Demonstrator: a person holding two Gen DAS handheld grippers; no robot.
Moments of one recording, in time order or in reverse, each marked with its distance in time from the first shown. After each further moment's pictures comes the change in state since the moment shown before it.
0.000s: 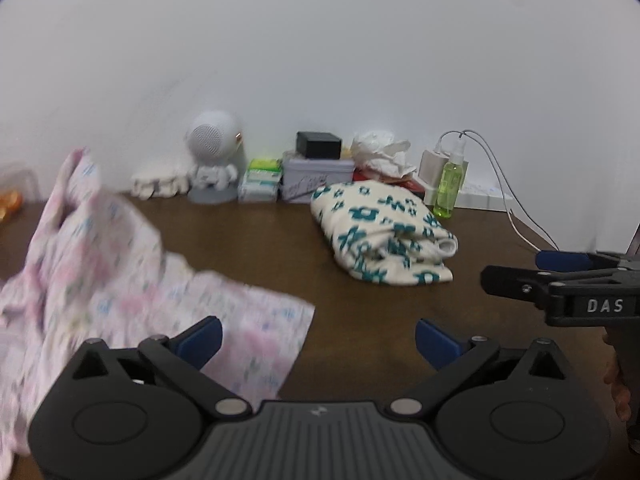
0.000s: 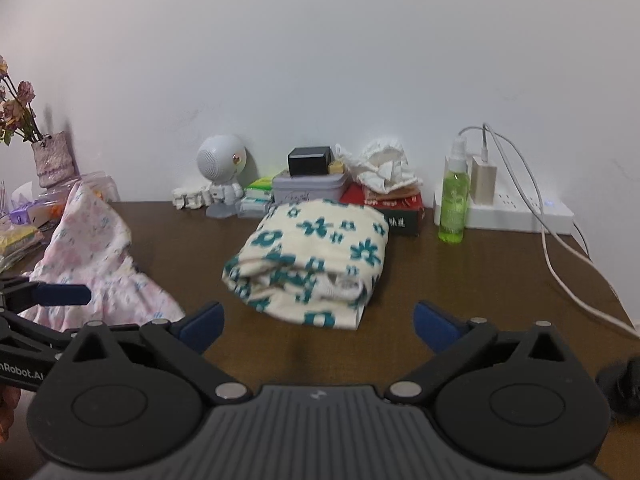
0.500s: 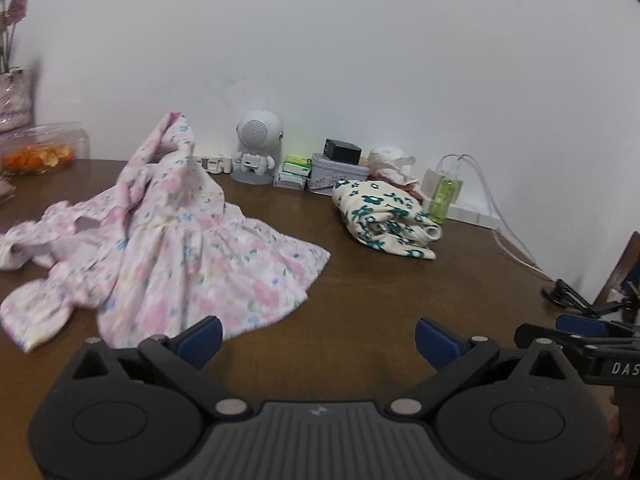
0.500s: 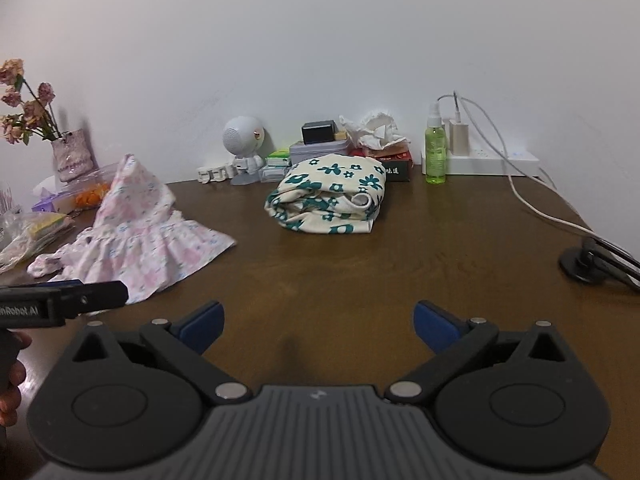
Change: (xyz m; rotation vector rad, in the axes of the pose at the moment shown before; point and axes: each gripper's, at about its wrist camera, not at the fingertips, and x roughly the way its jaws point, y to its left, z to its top) left arm -0.099 0.008 -0.067 -0.130 -0.070 0.006; right arm -0.103 0.031 -0.072 0.051 0.001 -0.007
